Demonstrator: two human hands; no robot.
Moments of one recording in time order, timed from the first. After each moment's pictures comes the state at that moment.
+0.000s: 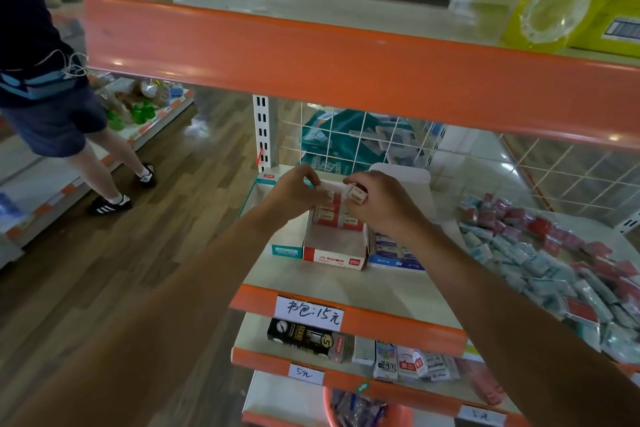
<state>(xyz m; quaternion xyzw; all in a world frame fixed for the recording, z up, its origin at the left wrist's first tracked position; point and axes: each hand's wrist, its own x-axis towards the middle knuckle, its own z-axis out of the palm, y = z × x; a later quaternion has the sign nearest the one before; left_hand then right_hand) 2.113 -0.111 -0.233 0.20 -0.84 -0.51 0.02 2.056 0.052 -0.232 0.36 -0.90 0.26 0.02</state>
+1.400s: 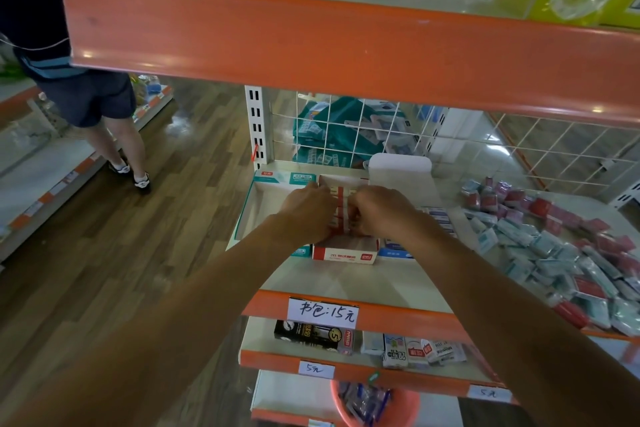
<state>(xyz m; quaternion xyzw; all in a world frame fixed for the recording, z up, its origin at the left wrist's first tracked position) 2.114 -0.099 -0.258 -0.02 -1.00 -0.03 -0.02 2.066 0.035 -0.239 0.32 -0.94 -0.01 -0.09</state>
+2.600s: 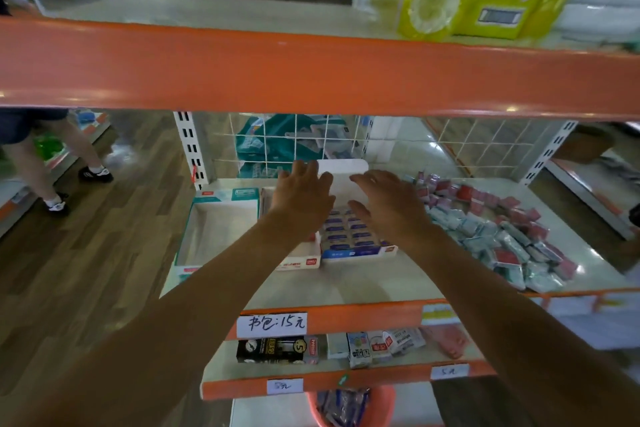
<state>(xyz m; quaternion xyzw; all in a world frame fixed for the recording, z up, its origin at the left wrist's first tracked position) 2.091 -0.027 -0.221 -0.05 -0.99 0.03 0.10 2.063 0.135 -0.227 0.22 -0.97 0.01 0.08</state>
